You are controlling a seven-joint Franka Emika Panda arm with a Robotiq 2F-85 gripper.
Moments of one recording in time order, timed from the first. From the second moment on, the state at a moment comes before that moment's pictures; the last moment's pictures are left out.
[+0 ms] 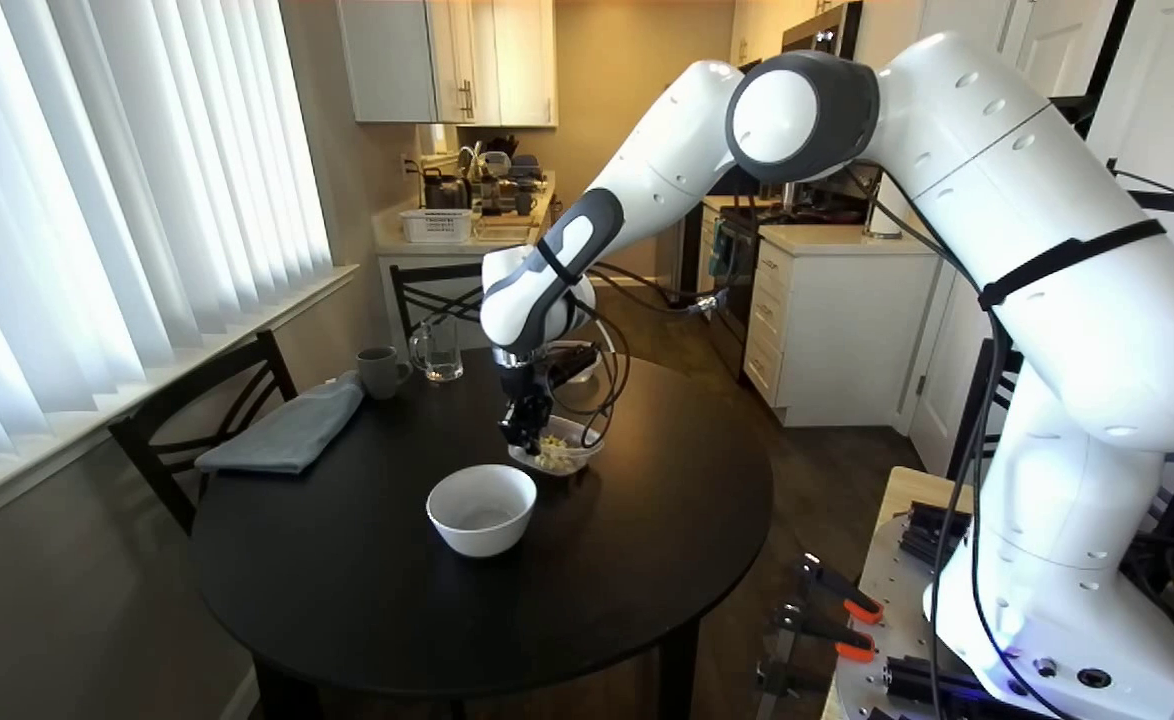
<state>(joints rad) -0.03 0.78 0.03 -1.65 -0.01 2.33 -0.09</state>
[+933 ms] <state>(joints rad) 0.03 0.57 0.08 -1.86 0.16 2.45 0.12</state>
